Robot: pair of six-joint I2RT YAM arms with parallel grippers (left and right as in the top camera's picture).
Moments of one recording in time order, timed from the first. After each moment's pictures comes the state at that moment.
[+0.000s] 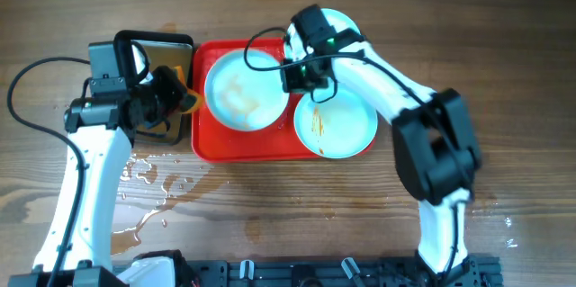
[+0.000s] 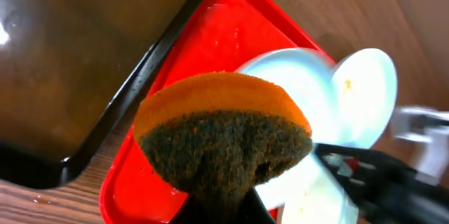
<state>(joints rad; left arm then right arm) 0.08 1.37 1.06 -0.70 0.28 -0.62 0.49 2.12 1.63 -0.70 -0.30 0.34</state>
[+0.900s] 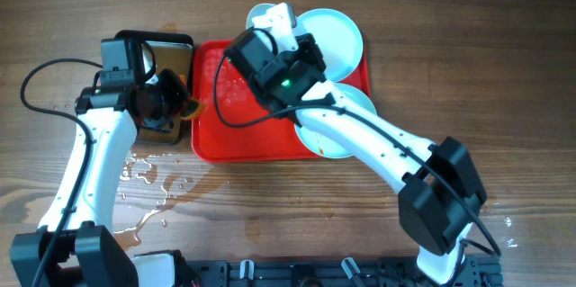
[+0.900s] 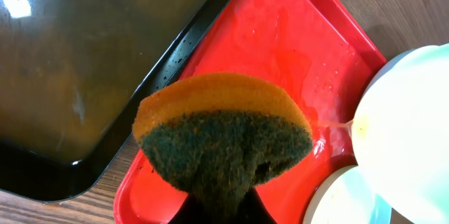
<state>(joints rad) 0.08 1.48 1.06 -0.70 0.26 -0.62 0.81 1.96 1.63 -0.63 0.99 0.16</state>
